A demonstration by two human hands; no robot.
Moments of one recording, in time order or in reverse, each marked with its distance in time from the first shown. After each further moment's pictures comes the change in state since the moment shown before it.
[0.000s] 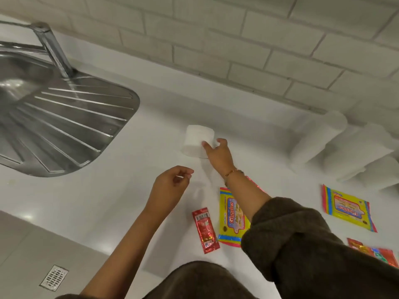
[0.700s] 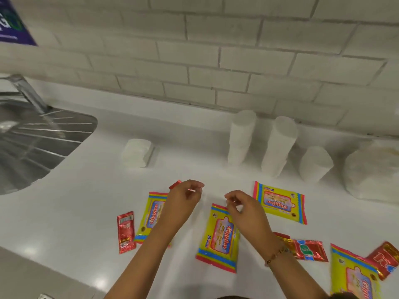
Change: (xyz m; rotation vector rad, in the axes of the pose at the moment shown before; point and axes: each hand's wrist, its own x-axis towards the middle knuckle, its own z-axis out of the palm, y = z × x) left_hand -0.046 0.100 0.229 0.100 -0.046 0.066; right_hand -0.116 0.166 -0.264 -0.195 0.053 -0.291
